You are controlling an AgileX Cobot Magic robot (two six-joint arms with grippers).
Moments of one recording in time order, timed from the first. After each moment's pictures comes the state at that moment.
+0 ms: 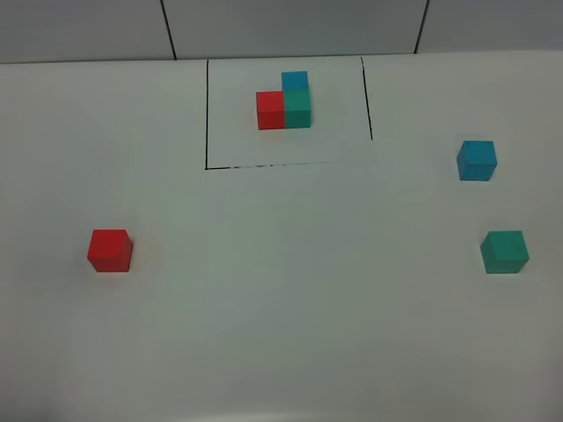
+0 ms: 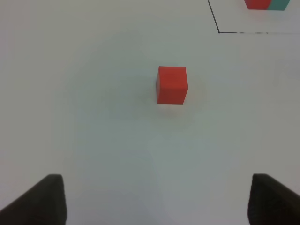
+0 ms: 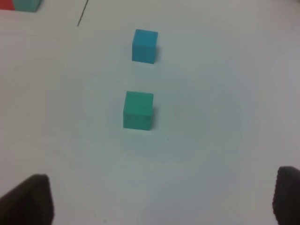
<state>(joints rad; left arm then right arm) -0.02 0.00 -0.51 -0.05 1.08 -0.04 0.00 0.00 -0.50 0.05 1.08 -0.13</state>
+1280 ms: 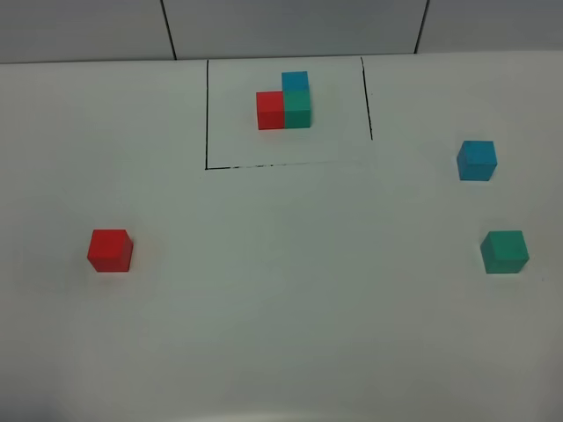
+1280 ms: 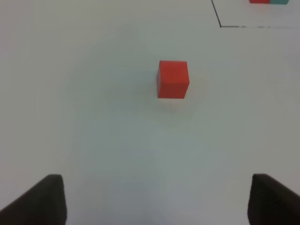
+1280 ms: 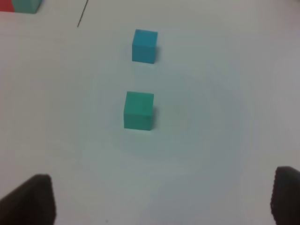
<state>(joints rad) -0.02 0.05 -0.51 -0.04 1.08 -0.04 0.00 0.00 -0.50 0.05 1.08 -0.12</state>
